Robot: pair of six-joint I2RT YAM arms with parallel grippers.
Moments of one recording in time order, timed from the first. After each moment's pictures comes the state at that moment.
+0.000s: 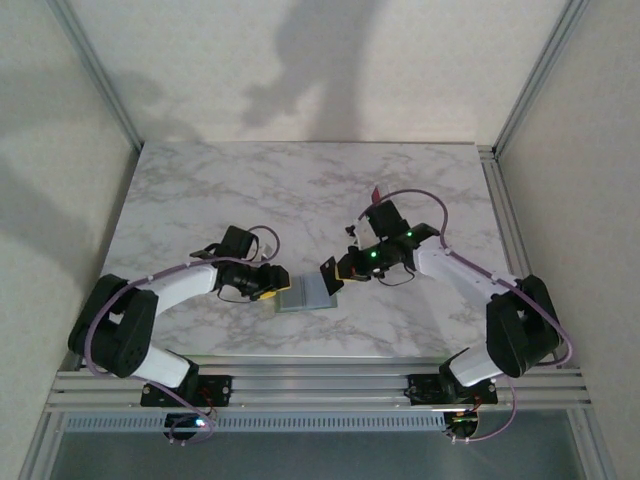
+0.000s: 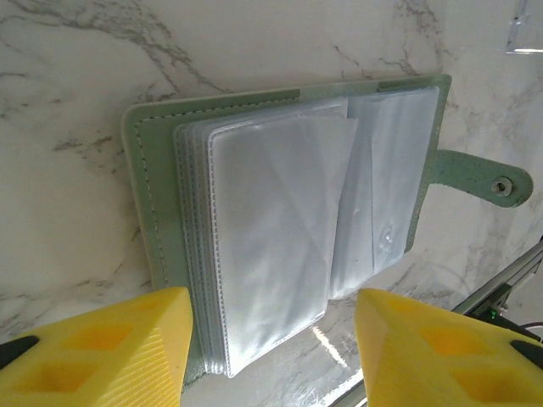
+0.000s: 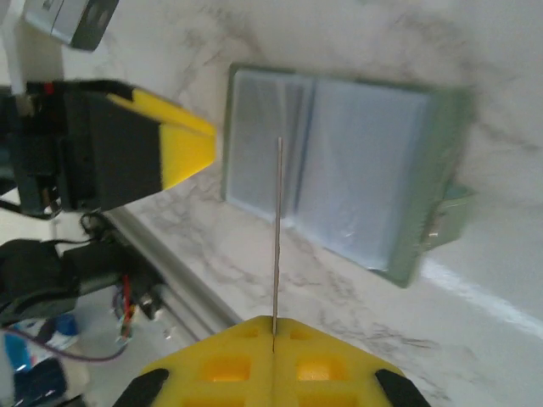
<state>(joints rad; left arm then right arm) -0.38 1.48 0.69 -0.33 0.54 -0.69 0.59 1.49 1.00 -0.59 -0.66 0.50</state>
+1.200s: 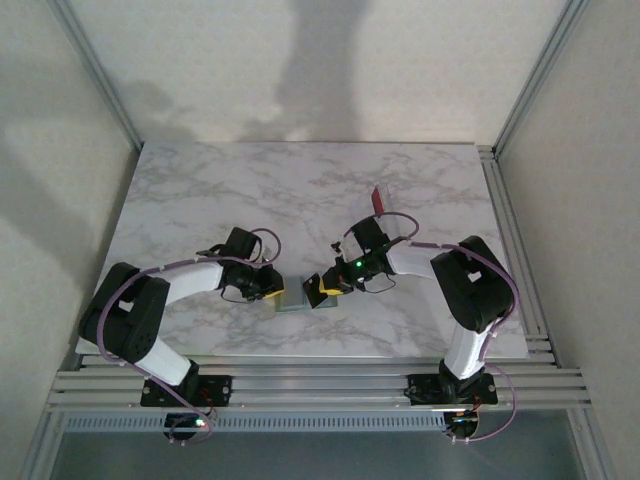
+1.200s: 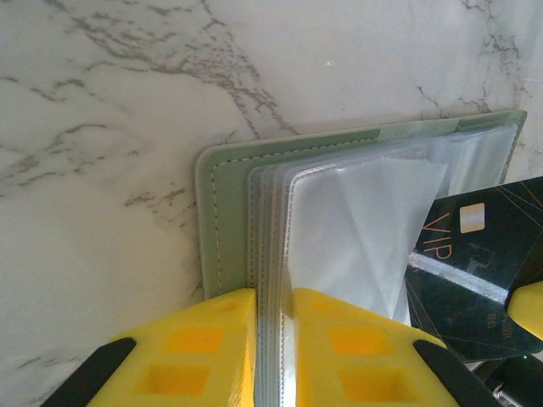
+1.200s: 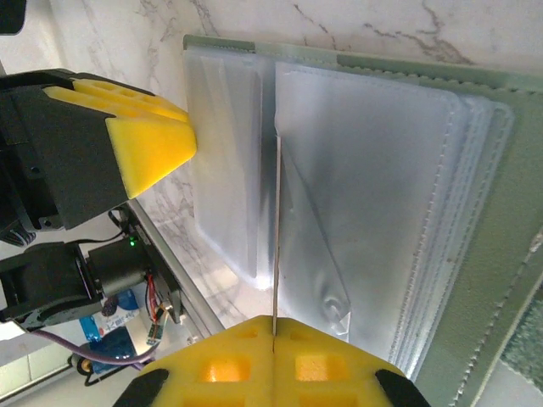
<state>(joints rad) -0.38 1.56 0.69 -0.29 0.48 -0.71 0.60 1.80 0.91 -0.23 -0.87 0.59</state>
